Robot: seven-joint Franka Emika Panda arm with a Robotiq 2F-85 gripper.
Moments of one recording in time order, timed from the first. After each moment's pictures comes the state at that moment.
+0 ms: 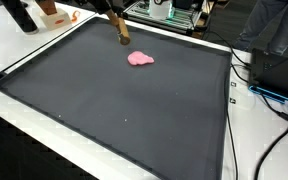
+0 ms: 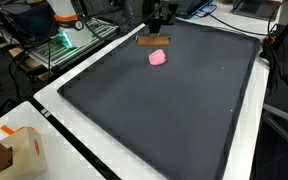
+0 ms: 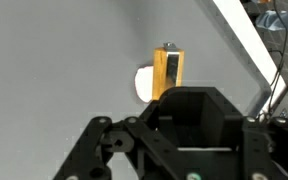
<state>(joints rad) -0.12 0.26 -0.04 -1.75 0.24 1.62 -0.94</state>
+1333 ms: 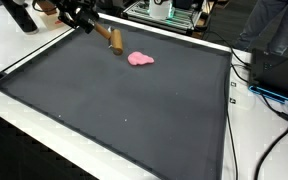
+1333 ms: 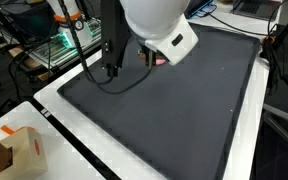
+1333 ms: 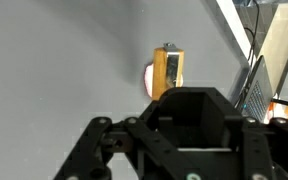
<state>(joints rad) -0.27 0.56 -0.04 -1.51 0.40 1.46 -1.01</state>
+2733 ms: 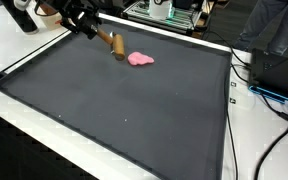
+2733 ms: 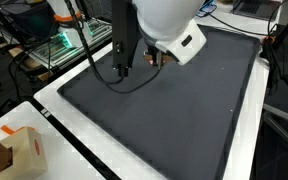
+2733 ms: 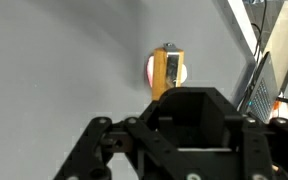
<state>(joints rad) -0.26 0.58 -0.01 -1.50 0.40 1.50 -0.99</state>
